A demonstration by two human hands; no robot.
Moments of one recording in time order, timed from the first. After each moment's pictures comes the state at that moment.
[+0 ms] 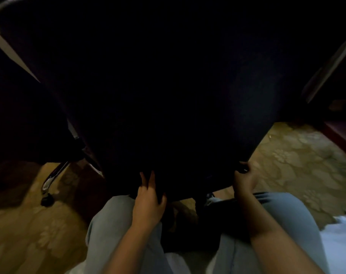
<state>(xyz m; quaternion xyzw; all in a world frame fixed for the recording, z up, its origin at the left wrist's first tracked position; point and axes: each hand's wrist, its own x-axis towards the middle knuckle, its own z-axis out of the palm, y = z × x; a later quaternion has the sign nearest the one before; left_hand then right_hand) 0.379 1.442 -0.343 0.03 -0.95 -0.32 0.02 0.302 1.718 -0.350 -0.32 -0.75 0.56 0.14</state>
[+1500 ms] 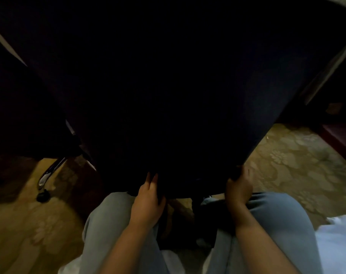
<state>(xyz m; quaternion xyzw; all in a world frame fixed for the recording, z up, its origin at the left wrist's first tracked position) 0.386 1.447 -0.343 -0.03 -0.95 -0.31 0.03 0.325 1.704 -0.358 -0.23 -0.86 0.40 0.24</state>
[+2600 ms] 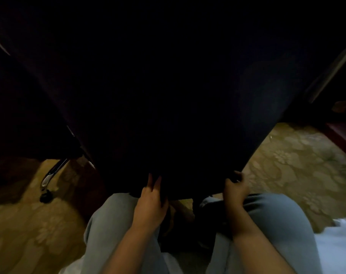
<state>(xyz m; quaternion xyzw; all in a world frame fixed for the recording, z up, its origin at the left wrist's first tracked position) 0.381 1.456 -0.349 -0.02 -0.96 -0.28 0.02 0.323 1.693 -0.358 -0.34 -0.71 0.59 0.16</state>
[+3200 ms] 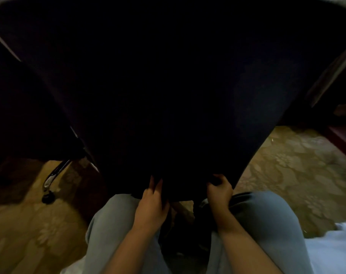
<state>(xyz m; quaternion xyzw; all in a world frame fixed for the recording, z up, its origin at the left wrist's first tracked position) 0.384 1.455 -0.345 -0.03 -0.96 -0.27 0.00 0.333 1.650 -0.350 -0.26 -0.74 0.62 0.09</state>
